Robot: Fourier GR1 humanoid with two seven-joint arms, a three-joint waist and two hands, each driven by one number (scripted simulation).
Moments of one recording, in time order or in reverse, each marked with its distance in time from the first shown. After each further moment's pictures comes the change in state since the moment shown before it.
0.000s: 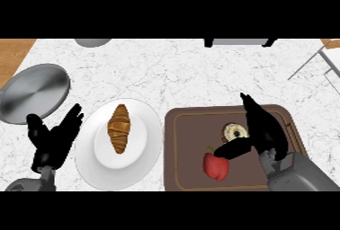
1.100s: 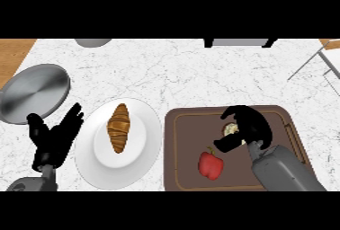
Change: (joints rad) left arm -0.006 -0.047 0.060 0.015 -0.065 -0.049 0.003; right arm 0.003 0.137 -0.084 0.241 0.117 0.141 -0.249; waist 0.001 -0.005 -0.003
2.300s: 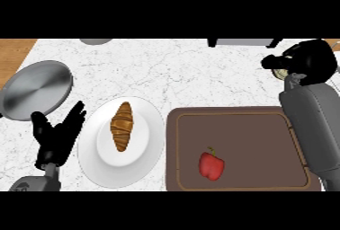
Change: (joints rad) left arm -0.007 -0.026 0.004 -0.028 -0.040 0.000 0.024; right arm -0.371 -0.001 -0.465 0.282 0.438 -0.338 0.298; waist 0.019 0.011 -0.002
